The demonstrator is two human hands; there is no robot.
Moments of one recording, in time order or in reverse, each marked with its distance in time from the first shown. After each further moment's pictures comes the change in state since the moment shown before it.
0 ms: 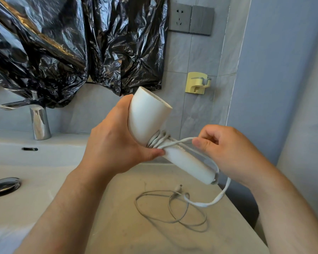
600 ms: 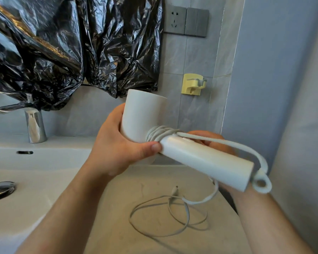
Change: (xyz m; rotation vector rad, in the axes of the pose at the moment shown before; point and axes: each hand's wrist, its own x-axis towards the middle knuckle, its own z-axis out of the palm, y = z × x) left_hand 0.004 -0.004 0.014 -0.695 -0.080 -0.057; right_hand 0.007 0.006 0.015 0.838 -0.250 0.143
